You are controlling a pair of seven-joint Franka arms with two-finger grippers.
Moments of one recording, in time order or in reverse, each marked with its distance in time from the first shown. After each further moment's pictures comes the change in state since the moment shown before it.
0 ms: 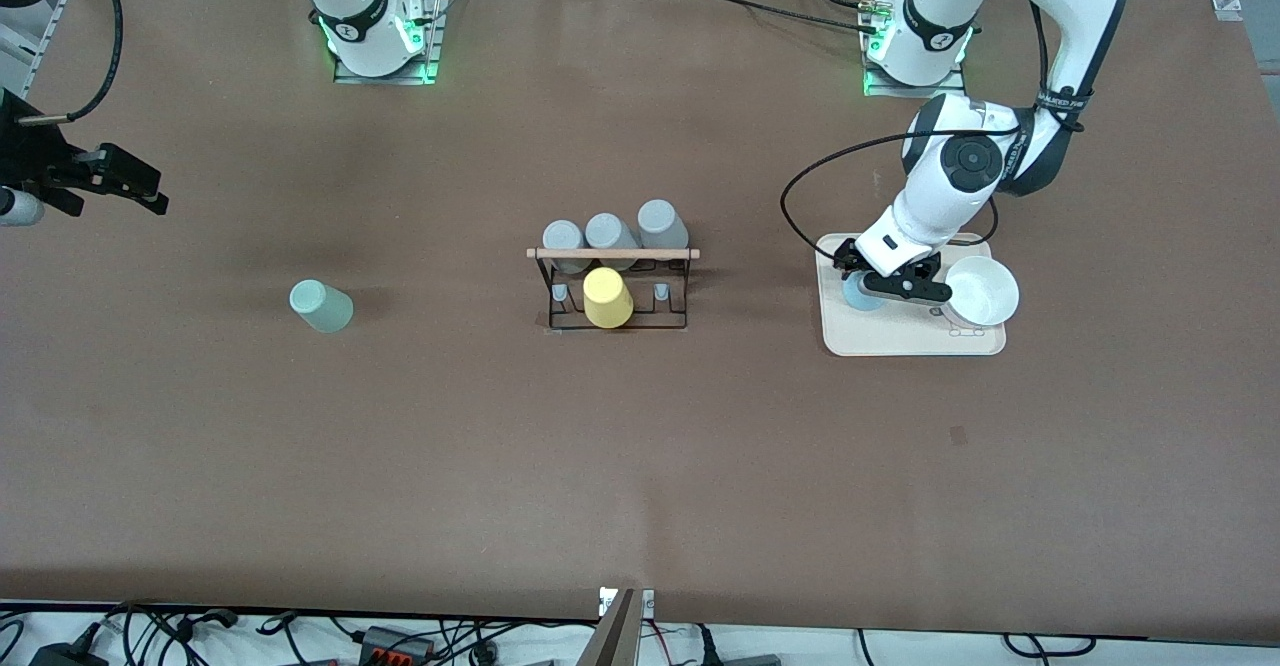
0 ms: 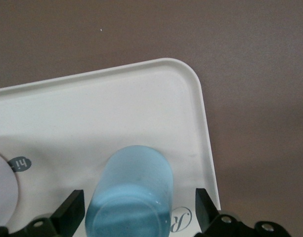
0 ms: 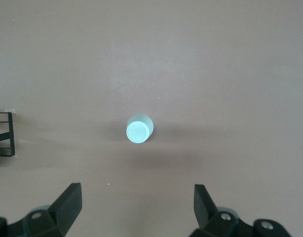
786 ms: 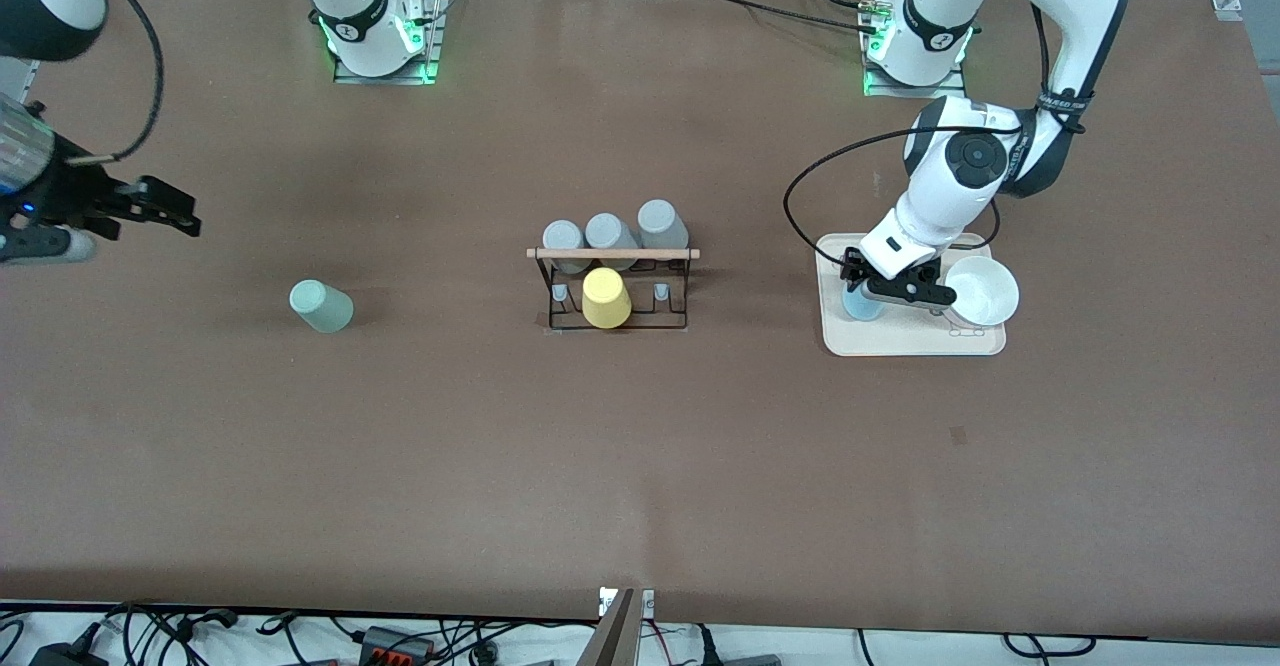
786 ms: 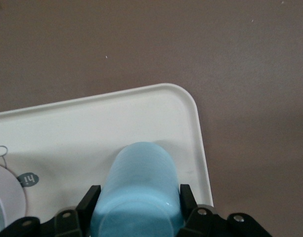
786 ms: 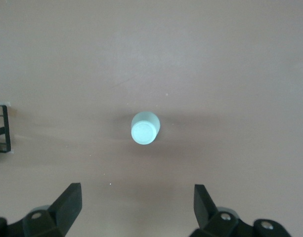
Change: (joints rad) left arm 0.005 -0.031 -0.001 0.058 0.000 -0.052 0.000; right arm 0.034 0.097 0.006 0.007 0.001 0.013 0.000
